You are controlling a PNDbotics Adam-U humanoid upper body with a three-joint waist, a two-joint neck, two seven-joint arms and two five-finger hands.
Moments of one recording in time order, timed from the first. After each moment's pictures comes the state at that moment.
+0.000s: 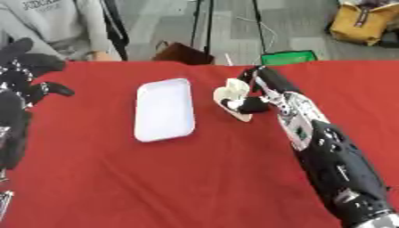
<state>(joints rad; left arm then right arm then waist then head) -0.42 0.16 -0.12 -1.98 0.01 -0.14 -0.08 -0.99 -0.33 0.09 -0.85 0.89 -0.14 0.09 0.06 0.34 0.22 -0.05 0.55</state>
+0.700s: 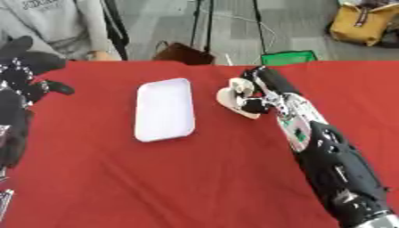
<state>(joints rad) -0.43 0.16 -0.12 -1.98 0.01 -0.14 -0.08 -0.99 -0.33 0.10 -0.84 0.90 -0.12 0.06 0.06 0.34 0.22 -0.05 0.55</state>
